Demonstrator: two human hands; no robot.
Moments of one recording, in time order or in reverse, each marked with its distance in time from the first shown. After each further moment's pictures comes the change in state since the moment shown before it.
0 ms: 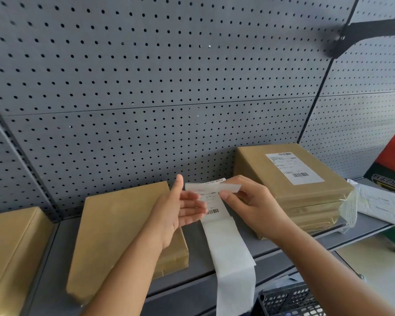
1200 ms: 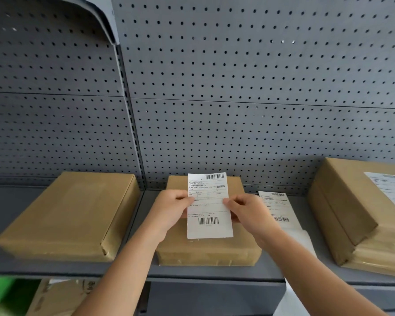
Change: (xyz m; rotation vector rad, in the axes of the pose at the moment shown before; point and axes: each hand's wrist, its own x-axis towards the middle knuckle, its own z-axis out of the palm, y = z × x) left_hand -0.041 -0.004 -0.168 0.426 0.345 0.117; right_hand 0.043 -0.028 0.168 0.273 -0.249 0.560
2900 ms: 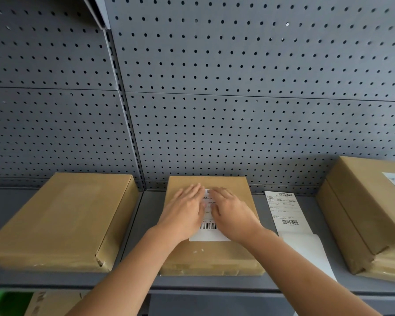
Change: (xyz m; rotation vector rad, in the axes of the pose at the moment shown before) left_hand 0.046 -0.023 0.020 1.054 -0.091 0.419; right_hand 0.057 0.024 0.040 -0.935 -0.029 -0.495
